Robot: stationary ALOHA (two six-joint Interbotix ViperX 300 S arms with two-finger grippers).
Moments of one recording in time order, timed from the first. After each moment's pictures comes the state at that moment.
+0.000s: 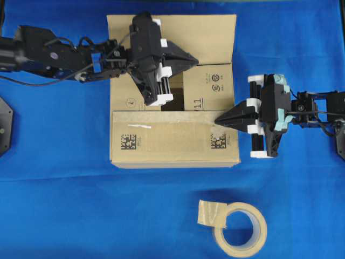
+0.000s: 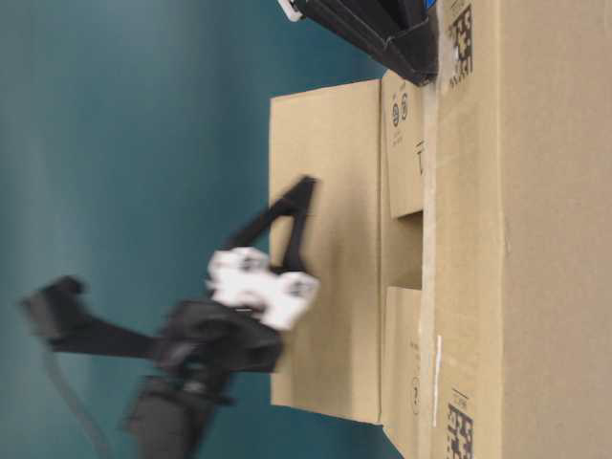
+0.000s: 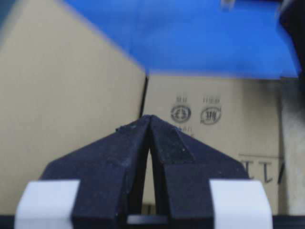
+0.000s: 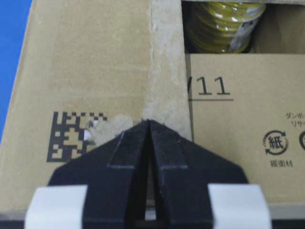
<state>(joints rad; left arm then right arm) 0.21 0.03 0.55 -0.03 -0.28 0.17 -0.01 -0.25 1.01 0.10 -0.23 0.02</state>
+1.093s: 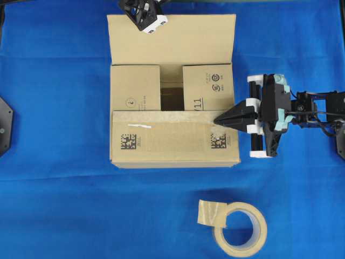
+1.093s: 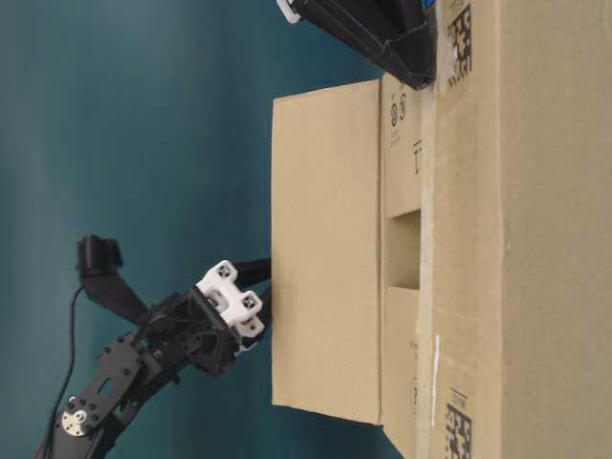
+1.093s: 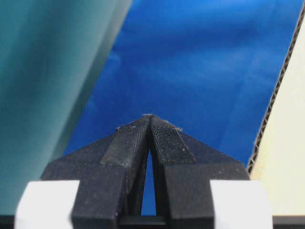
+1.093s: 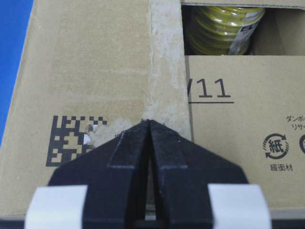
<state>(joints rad) 0.52 0.10 0.24 -0.03 0.45 0.18 -0.01 -0.25 1.01 0.10 -0.25 0.02</state>
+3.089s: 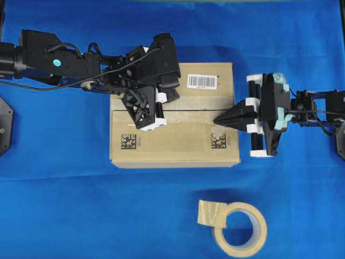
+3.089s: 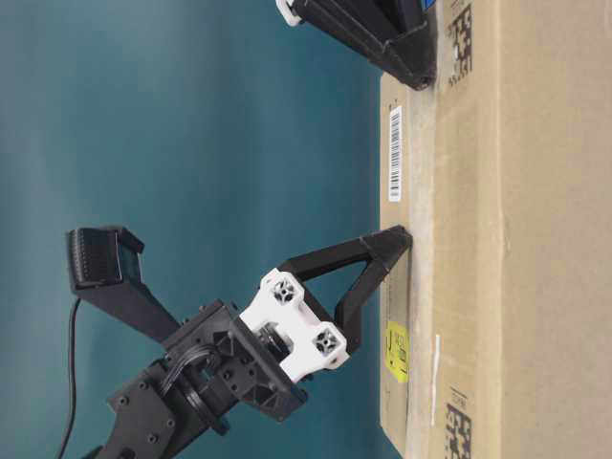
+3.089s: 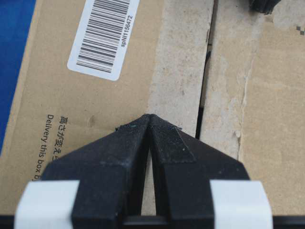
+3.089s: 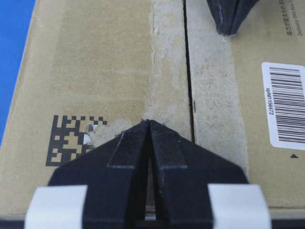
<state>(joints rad) 0.12 0.05 0.46 -0.03 0.33 -0.04 -0.02 -0.25 1.01 0.10 -0.26 0.01</state>
